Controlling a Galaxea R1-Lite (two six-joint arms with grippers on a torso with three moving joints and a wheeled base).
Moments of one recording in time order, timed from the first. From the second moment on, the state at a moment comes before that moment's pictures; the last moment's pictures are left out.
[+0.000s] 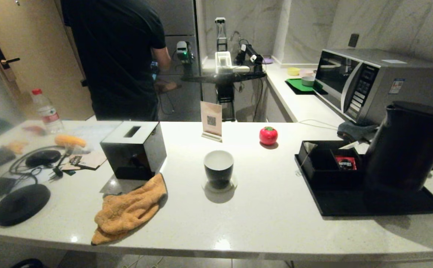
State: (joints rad) left arm 0.00 0.00 0.00 0.01 0.00 -0.02; right arm -0.58 1.78 -0.85 -0.90 0.50 0.00
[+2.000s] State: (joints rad) left arm 0.00 0.00 0.00 0.01 0.00 -0.03; right arm 0.11 1.59 -0.79 -0.79 -0.22 -0.06
